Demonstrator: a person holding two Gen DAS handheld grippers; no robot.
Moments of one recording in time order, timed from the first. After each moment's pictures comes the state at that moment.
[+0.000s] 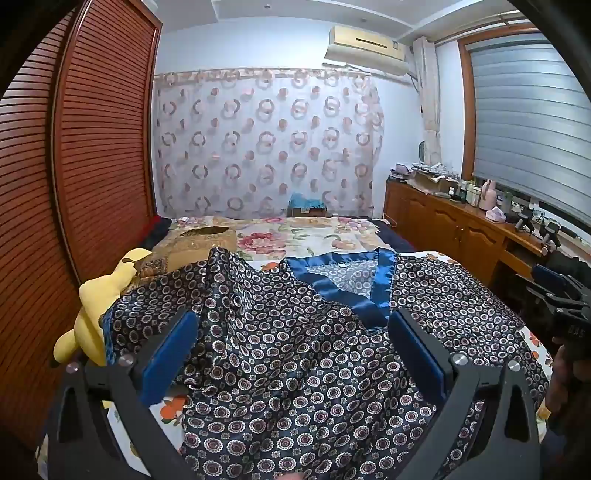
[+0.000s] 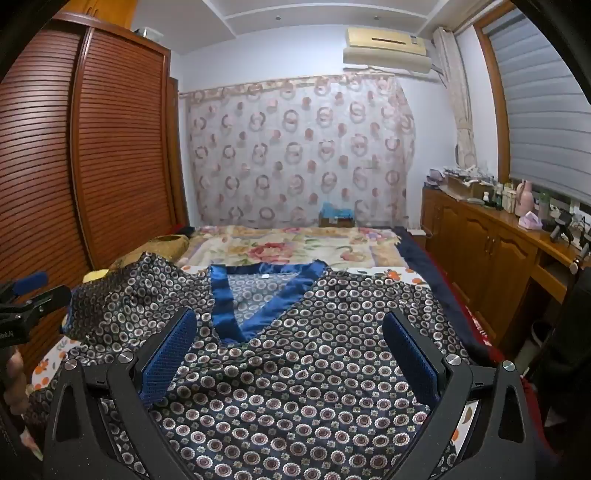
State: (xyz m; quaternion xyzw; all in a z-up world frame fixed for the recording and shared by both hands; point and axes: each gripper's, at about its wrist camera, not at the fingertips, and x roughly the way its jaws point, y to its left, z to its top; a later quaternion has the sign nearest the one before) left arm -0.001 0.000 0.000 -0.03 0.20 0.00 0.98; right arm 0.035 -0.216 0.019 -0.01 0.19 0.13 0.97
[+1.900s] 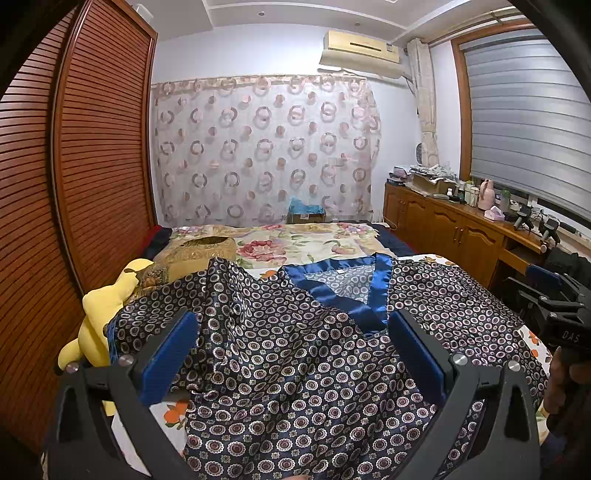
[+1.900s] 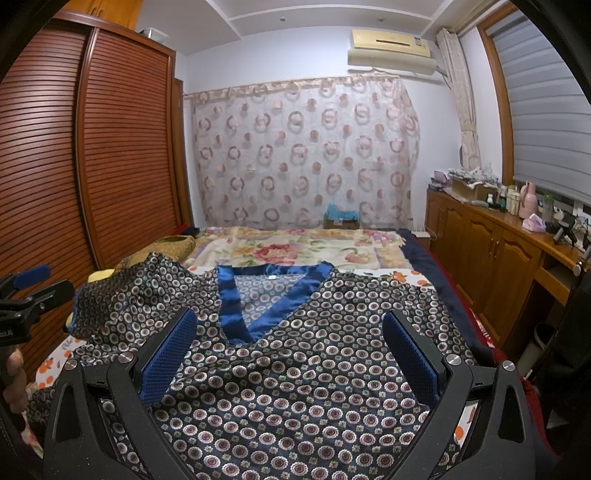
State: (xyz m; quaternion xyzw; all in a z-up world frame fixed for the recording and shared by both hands) left arm -0.008 0.000 0.015 -0.02 0.20 0.00 0.98; right arm 0.032 -0.211 0.020 -0.01 0.19 0.14 0.97
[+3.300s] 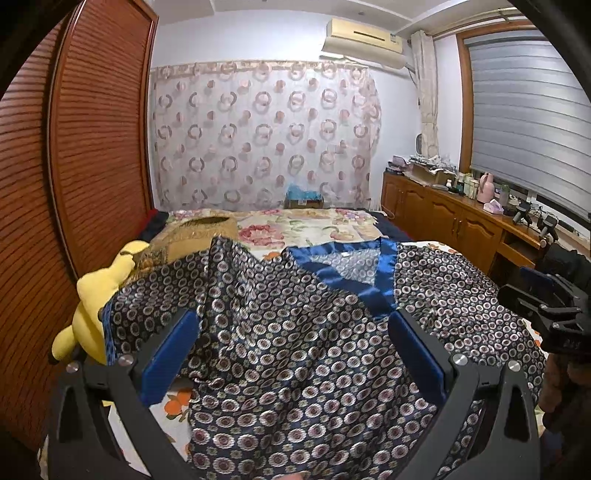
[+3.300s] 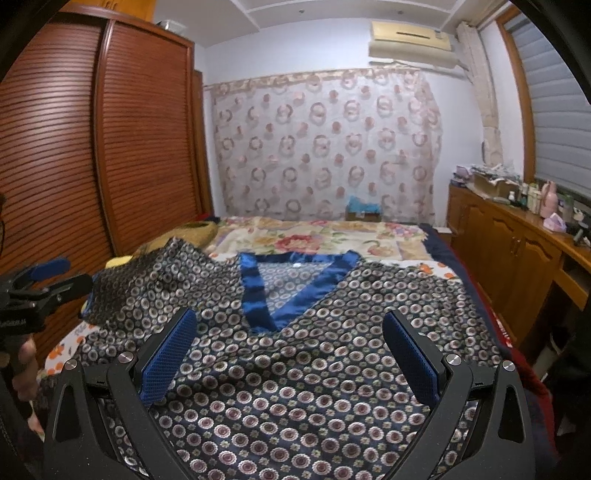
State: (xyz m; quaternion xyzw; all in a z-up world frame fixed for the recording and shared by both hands) left arm 0.001 0.022 -0.010 -0.03 0.23 -0.01 0.97; right arm 0.038 -0.192 0.002 -0.02 0.21 0.18 0.96
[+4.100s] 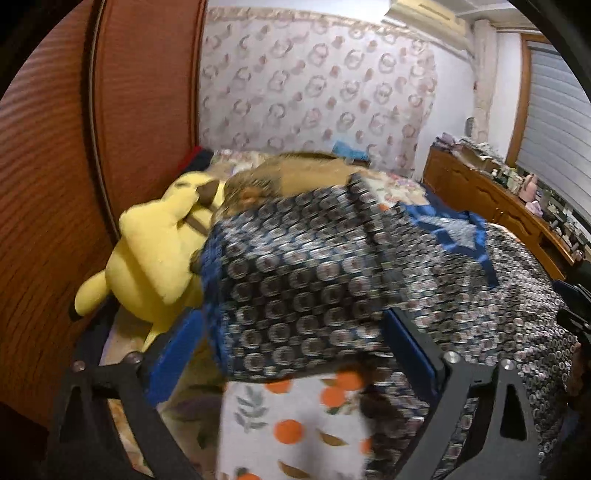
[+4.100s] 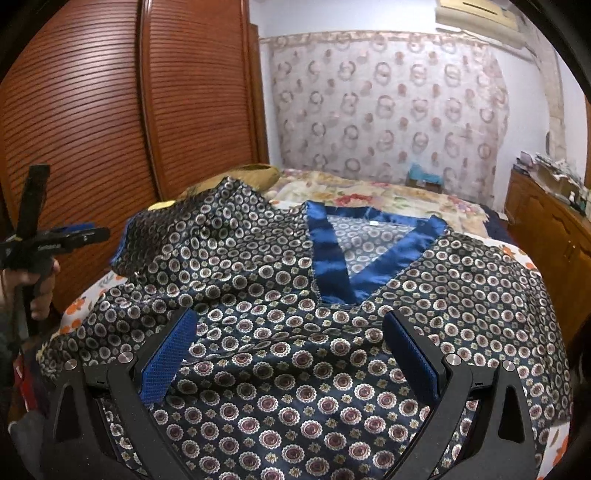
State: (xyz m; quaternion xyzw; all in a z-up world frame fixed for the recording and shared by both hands) left arm 0.029 0.183 -0.068 -0.09 0.33 0.05 0.94; right arm 0.072 -0.130 -0.039 -0.07 0.28 0.29 0.91
